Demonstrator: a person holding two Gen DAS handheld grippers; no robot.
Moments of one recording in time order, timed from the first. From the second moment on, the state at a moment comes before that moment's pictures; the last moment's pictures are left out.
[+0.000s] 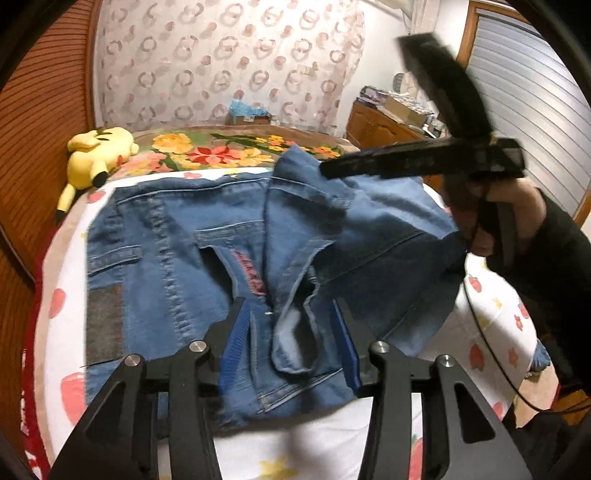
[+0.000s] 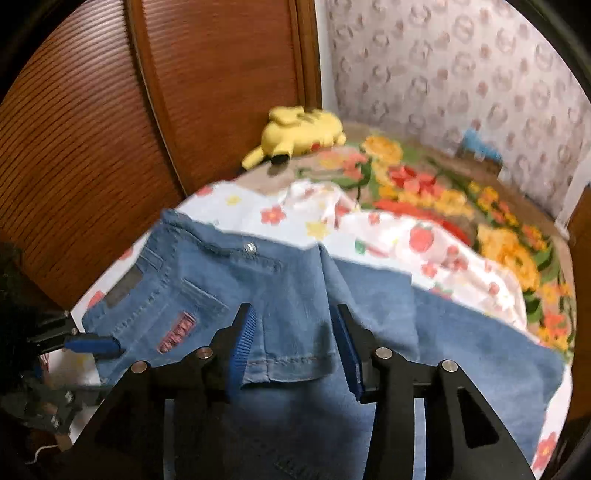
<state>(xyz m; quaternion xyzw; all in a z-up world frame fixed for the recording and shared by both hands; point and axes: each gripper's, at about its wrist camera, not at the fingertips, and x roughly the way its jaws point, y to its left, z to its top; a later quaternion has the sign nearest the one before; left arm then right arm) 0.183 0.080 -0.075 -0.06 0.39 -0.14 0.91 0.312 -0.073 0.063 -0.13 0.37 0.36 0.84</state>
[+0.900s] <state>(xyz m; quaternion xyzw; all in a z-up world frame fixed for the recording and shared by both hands) 0.138 0.132 -0.040 -0.07 0.35 -0.11 0.93 0.287 -0.048 0.120 -0.11 0.29 0.47 0.83</state>
